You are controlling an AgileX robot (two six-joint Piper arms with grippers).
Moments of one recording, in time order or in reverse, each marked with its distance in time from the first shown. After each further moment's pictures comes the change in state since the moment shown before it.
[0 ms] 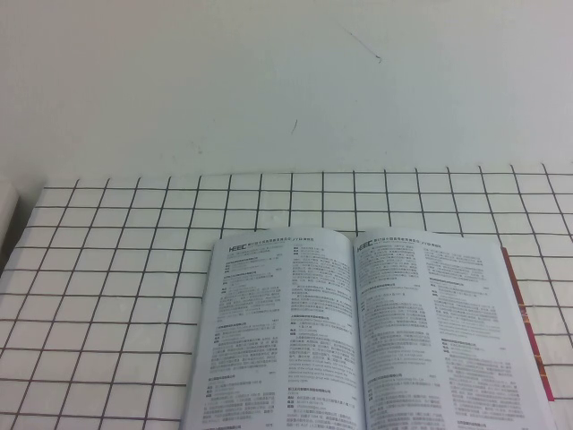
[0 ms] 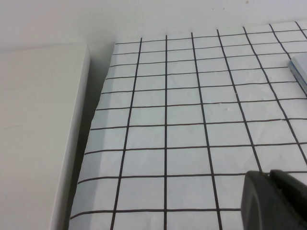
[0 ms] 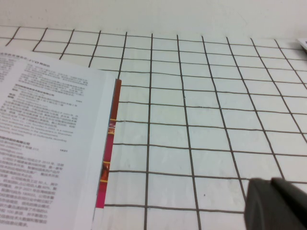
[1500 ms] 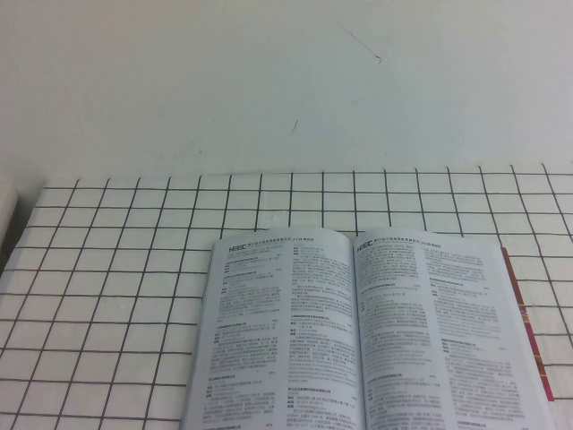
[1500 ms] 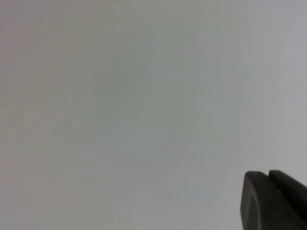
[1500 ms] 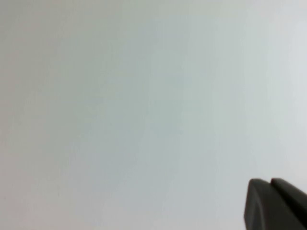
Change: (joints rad) right arm 0.000 0.000 0.011 0.000 -0.948 0.000; left arm 0.000 0.000 0.009 -0.138 -0.954 -0.070
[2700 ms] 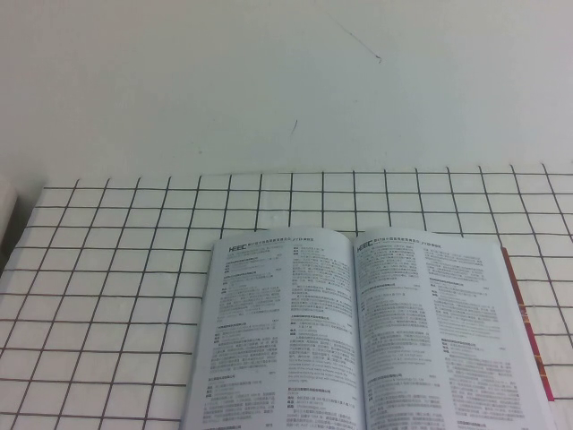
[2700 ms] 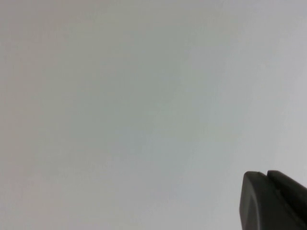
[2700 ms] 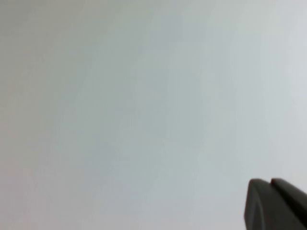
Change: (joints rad) right arm 0.000 0.407 -0.775 -0.025 0.459 0.290; left arm 0.000 0.170 -0.609 -0.034 0.525 -0.078
